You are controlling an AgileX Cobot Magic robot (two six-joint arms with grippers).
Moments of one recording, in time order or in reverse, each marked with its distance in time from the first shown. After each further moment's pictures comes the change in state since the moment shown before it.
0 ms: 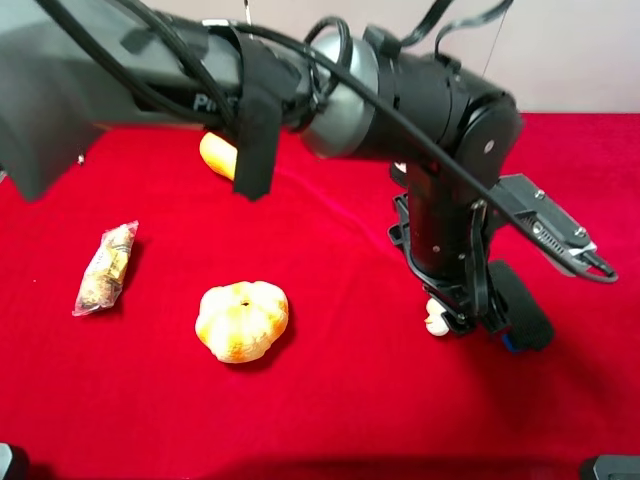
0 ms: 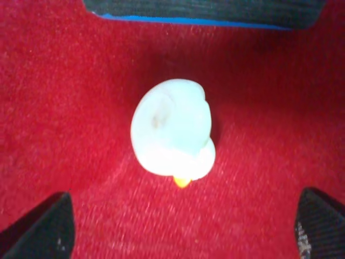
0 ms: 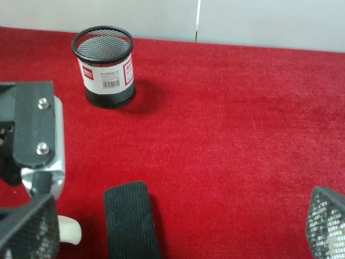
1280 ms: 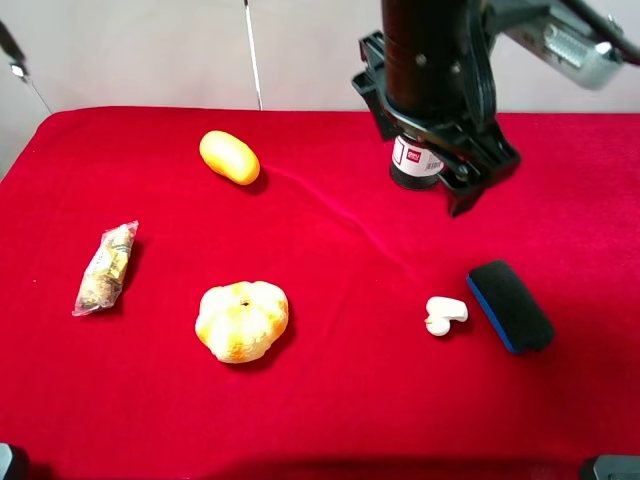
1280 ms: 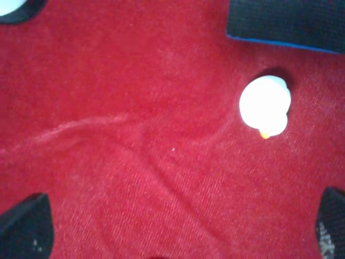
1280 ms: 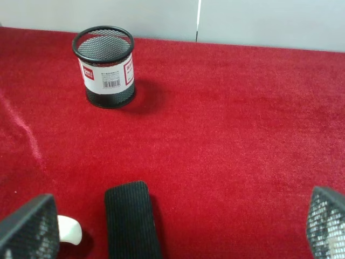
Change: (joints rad) left arm 0.100 -0.150 -0.249 0.119 0.342 -0.046; right arm 0.000 0.000 0.000 0.002 0.000 0.000
